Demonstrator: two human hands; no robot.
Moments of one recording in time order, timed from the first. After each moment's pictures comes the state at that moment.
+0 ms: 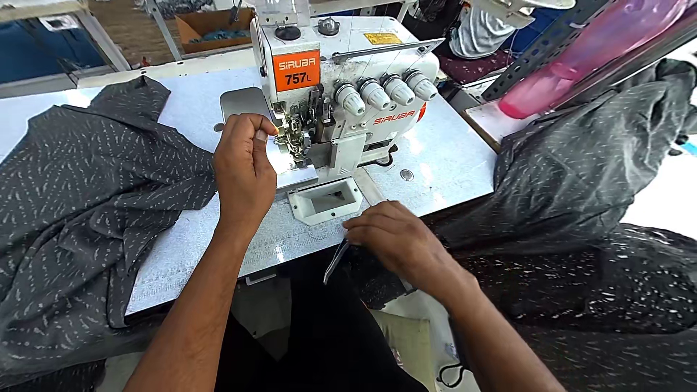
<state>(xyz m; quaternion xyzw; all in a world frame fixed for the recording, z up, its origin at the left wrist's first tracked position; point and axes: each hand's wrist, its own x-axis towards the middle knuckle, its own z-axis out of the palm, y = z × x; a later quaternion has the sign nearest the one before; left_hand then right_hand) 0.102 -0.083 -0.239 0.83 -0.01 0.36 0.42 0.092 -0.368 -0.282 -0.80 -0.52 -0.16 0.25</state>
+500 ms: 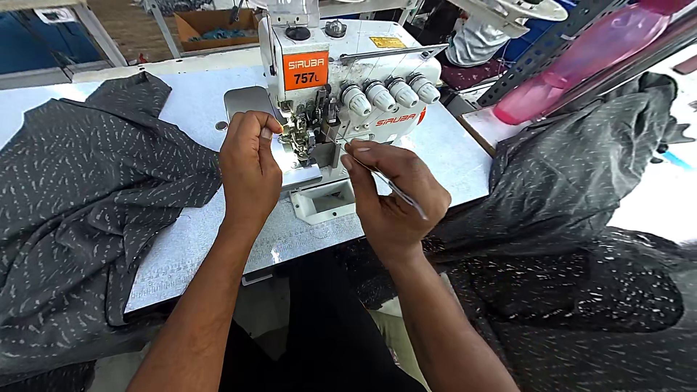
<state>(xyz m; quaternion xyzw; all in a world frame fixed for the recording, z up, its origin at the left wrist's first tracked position) 0.101 -0.084 -0.238 0.83 -0.01 0.37 0.42 0.110 -0.273 -0.235 -0.67 -0.37 -0.41 0.50</state>
